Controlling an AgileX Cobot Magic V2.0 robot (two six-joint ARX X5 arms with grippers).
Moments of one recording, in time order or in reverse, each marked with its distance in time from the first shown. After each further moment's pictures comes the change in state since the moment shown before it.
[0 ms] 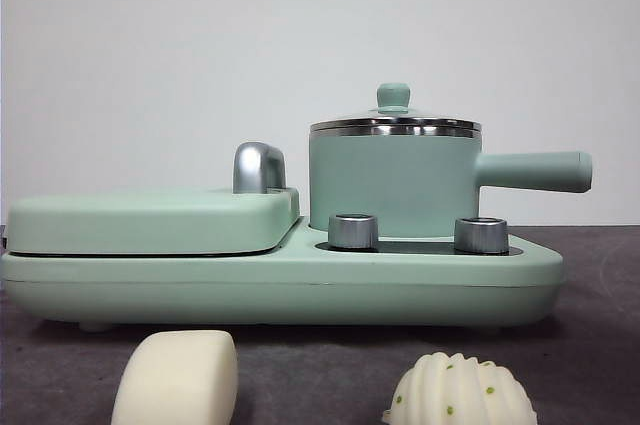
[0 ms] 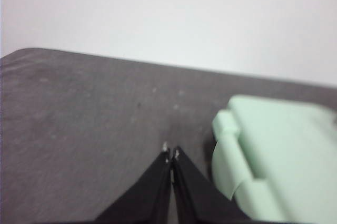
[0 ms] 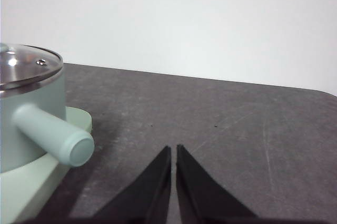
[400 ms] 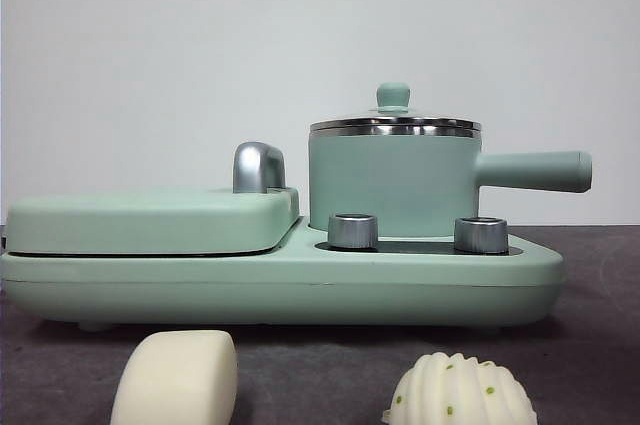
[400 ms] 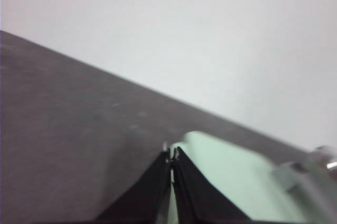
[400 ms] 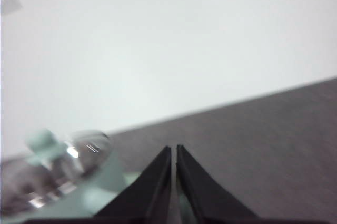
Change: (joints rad) left arm -0.002 0.002 0.000 0.103 0.064 -0.291; right arm 0.000 0.000 0.002 0.163 -0.071 0.412
